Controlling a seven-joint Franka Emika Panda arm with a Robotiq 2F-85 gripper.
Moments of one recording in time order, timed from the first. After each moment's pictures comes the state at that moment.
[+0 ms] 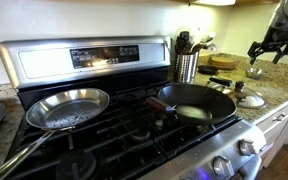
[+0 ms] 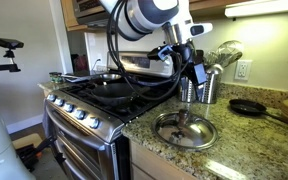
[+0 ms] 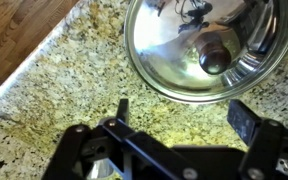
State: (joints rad) arm -0.36 -0.03 -0.13 -2.38 -0.28 2.62 0.40
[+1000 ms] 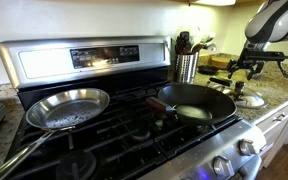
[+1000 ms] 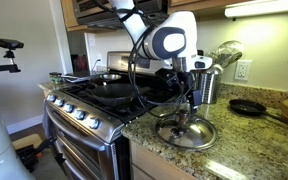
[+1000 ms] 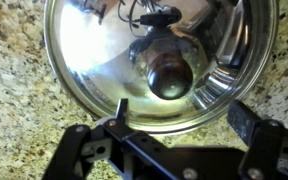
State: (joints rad) arm -0.25 0.27 -0.15 -2.21 0.02 2.68 0.24
